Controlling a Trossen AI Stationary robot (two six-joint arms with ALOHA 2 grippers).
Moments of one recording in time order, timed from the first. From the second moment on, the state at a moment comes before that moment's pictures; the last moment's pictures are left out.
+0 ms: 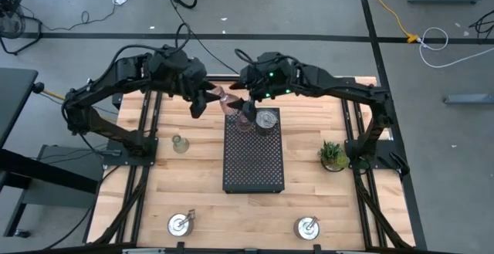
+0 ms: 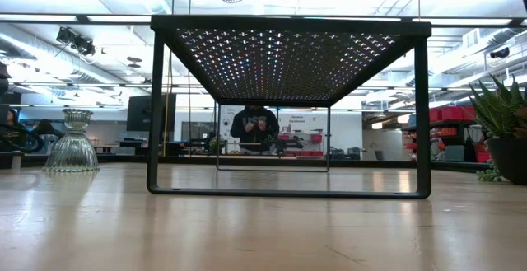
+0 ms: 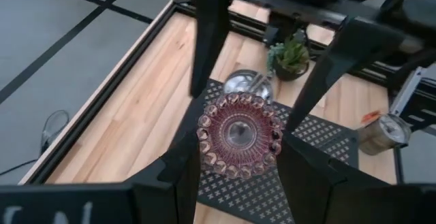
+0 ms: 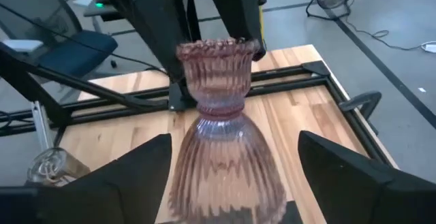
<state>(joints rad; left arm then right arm) 0.22 1.33 1.76 -1.03 -0.01 -0.19 -0.17 1.80 1.97 -0.63 -0.14 0.06</state>
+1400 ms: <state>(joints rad) 0.19 1.34 1.76 -0.96 0.01 -0.20 -0.14 1.86 1.97 -0.48 -0.16 0.07</state>
